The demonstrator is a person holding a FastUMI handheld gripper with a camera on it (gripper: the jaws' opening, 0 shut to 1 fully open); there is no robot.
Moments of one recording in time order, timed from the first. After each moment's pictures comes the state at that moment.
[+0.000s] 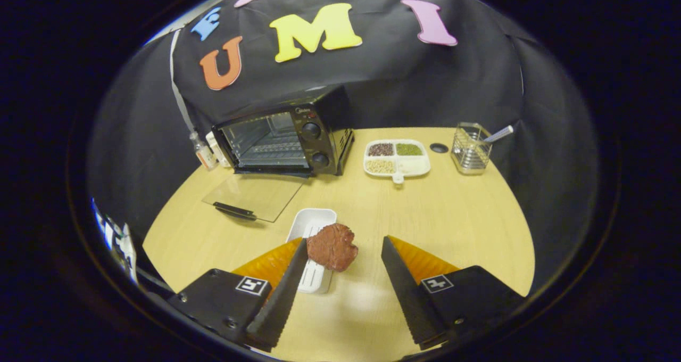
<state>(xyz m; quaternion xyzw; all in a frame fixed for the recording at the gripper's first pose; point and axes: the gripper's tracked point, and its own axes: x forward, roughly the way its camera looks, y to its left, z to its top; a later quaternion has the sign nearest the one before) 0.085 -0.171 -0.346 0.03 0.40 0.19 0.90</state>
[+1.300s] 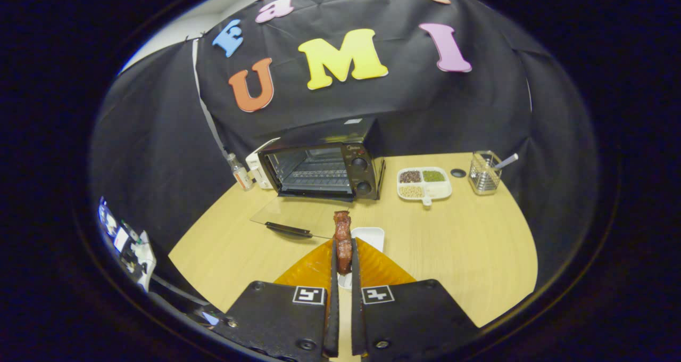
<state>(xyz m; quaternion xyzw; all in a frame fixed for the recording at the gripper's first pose) 0.026 -0.111 -0.253 -0.01 0.30 0.21 0.93</state>
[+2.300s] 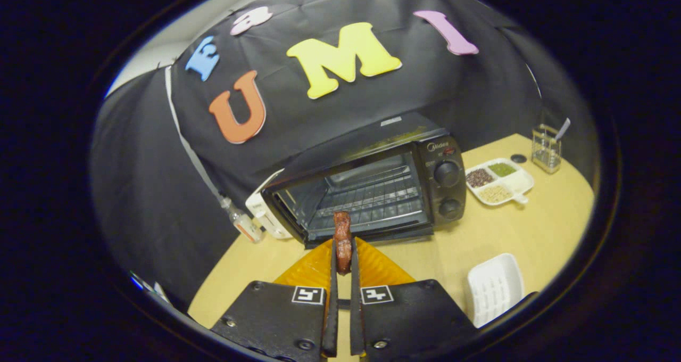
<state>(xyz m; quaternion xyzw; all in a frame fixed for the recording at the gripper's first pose) 0.159 0.094 -0.323 0.20 0.26 0.19 0.93</state>
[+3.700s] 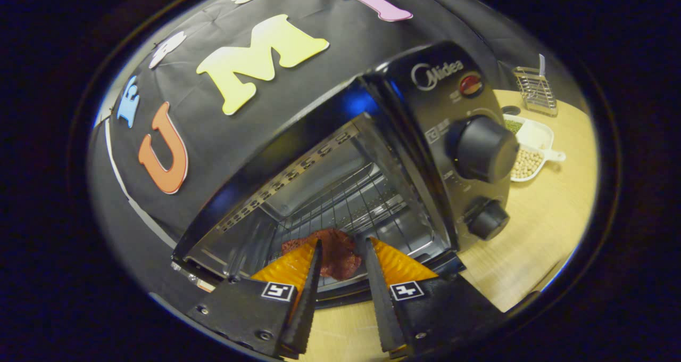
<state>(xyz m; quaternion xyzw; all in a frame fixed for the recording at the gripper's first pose) 0.292 0.086 -0.385 0.27 0.25 0.06 0.93</state>
